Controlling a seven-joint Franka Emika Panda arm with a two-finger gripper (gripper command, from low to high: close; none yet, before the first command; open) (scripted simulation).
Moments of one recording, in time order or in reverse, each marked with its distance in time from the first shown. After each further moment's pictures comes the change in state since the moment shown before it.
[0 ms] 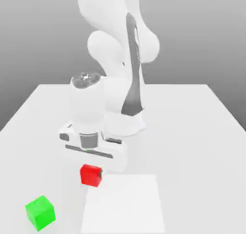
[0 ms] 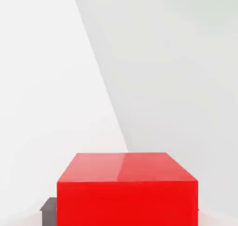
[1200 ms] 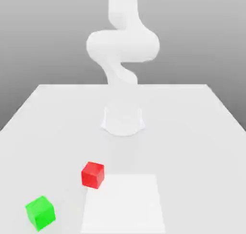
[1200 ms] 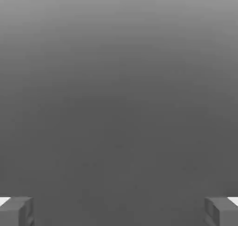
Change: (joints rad) arm 0.186 -0.799 0.047 0.522 -0.035 -0.601 -0.036
